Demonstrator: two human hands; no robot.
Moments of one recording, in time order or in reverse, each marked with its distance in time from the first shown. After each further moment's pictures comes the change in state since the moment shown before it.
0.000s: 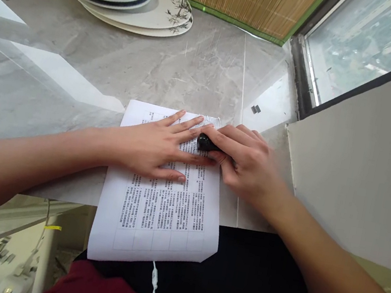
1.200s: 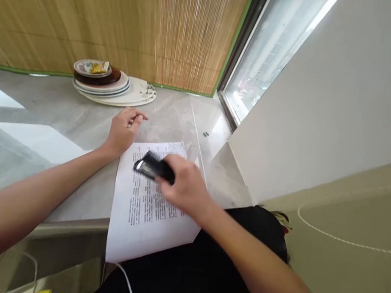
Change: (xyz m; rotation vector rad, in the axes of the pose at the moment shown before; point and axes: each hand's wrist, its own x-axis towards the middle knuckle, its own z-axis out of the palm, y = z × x) left_hand 0.011 -0.041 -0.056 -0.053 1.076 -0.214; right_hand 0.007 -0.093 0.013 0.242 0.167 0.286
